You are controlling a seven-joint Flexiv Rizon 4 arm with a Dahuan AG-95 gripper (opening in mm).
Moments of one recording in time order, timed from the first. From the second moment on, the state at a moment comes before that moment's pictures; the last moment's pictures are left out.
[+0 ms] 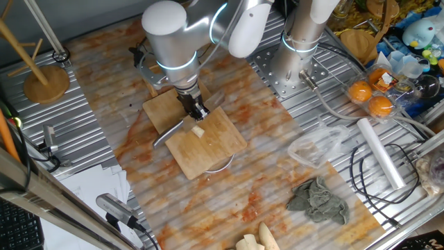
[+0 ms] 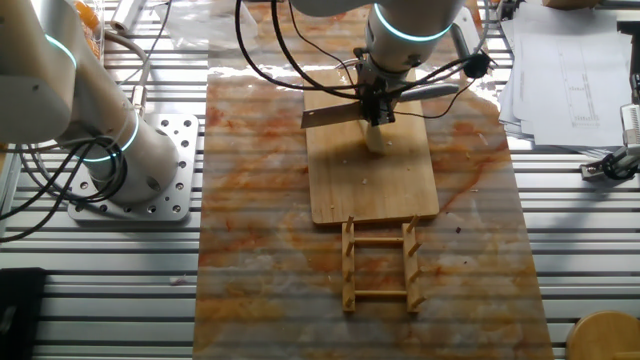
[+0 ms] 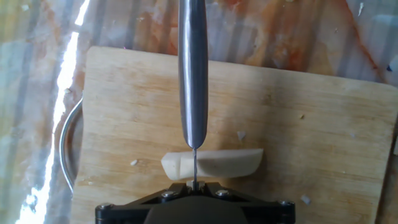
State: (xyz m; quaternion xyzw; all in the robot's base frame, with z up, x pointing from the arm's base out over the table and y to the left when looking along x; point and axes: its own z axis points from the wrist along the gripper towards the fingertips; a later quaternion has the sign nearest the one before) arm 0.442 0.075 0.069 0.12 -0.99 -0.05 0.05
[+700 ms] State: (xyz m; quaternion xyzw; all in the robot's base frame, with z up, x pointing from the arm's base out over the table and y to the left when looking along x) arm 0.445 0.079 0.053 0.11 -0.99 -0.06 0.05
